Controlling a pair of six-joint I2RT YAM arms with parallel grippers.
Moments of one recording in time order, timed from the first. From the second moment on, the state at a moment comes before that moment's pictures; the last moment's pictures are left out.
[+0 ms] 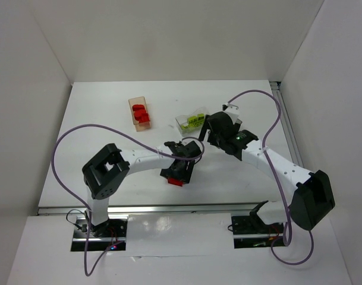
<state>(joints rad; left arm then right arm) -0.95 1.90 1.29 -0.76 -0.19 -0.69 0.60 1.32 1.01 -0.47 0.42 0.72</state>
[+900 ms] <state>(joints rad) -0.37 1.88 1.81 -0.85 -0.19 -0.50 0.60 1.35 1.02 -0.50 0.39 0.69</state>
